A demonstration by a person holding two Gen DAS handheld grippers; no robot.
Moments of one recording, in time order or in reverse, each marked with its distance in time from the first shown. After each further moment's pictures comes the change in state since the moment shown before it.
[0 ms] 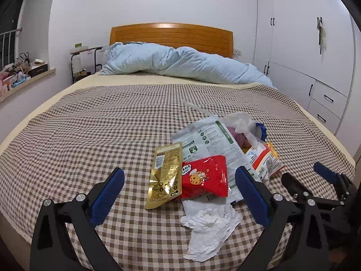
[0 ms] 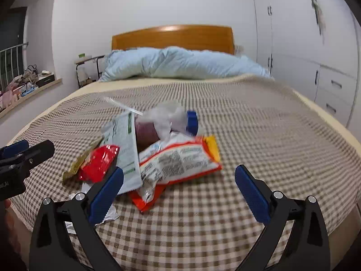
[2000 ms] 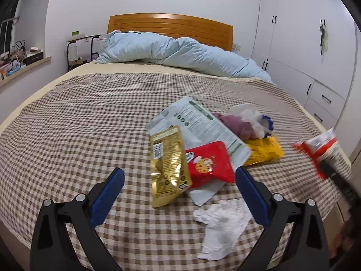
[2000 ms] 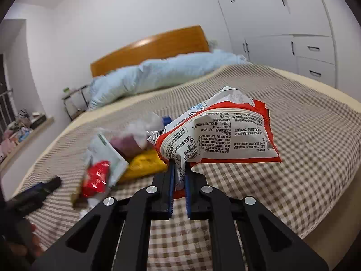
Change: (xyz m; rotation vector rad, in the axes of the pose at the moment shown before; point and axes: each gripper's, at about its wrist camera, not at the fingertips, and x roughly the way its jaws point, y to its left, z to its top) left arm 0.018 0.023 -0.008 -0.029 0.056 -0.033; right arm -0.044 -0.041 -0.012 0.249 -0.092 -0.001
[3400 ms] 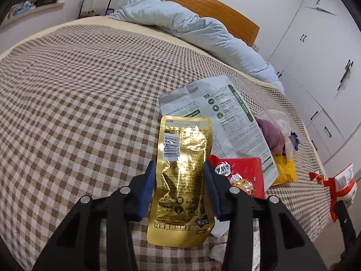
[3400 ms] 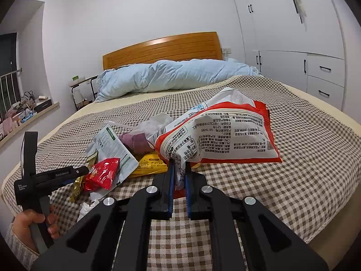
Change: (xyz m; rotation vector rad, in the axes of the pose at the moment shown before) left arm 0.080 0.045 -0.003 -0.280 0.141 -0.094; right arm 0.005 0.019 -0.004 -0.125 0.002 0.007
